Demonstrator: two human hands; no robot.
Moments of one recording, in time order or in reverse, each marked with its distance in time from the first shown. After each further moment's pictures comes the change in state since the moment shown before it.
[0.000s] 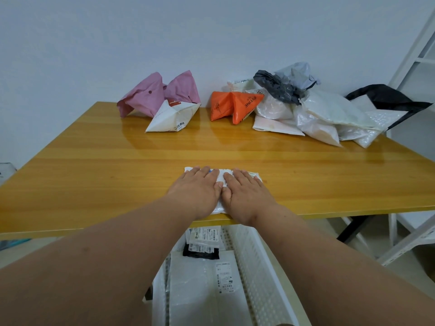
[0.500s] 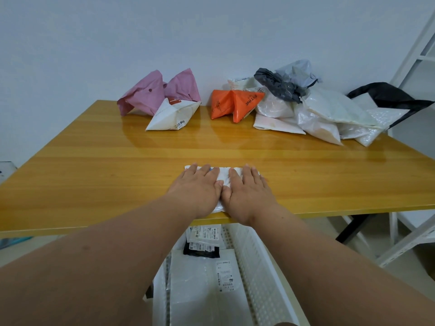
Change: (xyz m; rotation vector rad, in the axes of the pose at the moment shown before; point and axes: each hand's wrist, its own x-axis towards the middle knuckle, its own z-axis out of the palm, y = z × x) left_hand 0.001 0.000 0.002 0.028 -0.001 -0.015; right_hand -0.003 -0.003 0.002 0.004 0.027 0.103
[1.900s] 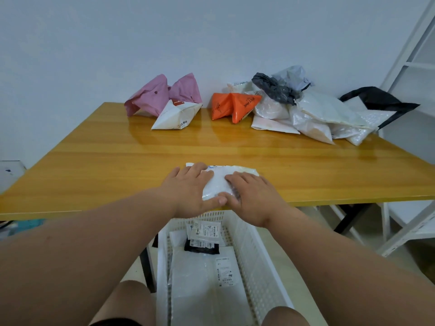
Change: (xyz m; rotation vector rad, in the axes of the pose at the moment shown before) left_hand -0.057 -0.019 -0.020 0.042 -0.037 0.135; right_hand -0.038 0.017 -0.004 -0.015 0.107 -0.244
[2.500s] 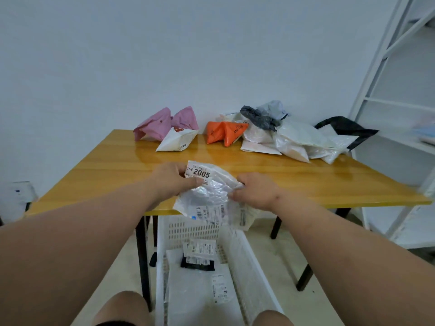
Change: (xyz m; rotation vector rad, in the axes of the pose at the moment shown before) left_hand -0.080 0.011 -0.065 -1.037 0.241 -0.142; right_hand -0.063 -0.042 -0.099 0.250 -0.053 0.131
